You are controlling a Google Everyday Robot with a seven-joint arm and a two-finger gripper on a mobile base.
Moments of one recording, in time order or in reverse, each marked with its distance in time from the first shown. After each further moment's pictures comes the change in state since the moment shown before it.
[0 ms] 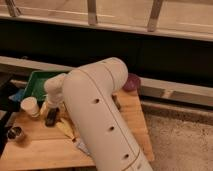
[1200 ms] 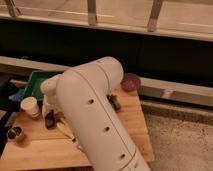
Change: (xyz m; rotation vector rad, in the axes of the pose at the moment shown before) arm 0.009 0.012 -0.003 0.034 0.020 -0.028
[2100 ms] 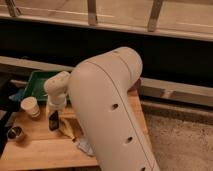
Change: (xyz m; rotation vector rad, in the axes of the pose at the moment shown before) arm 0.043 -0.019 -0.049 0.019 0.002 0.052
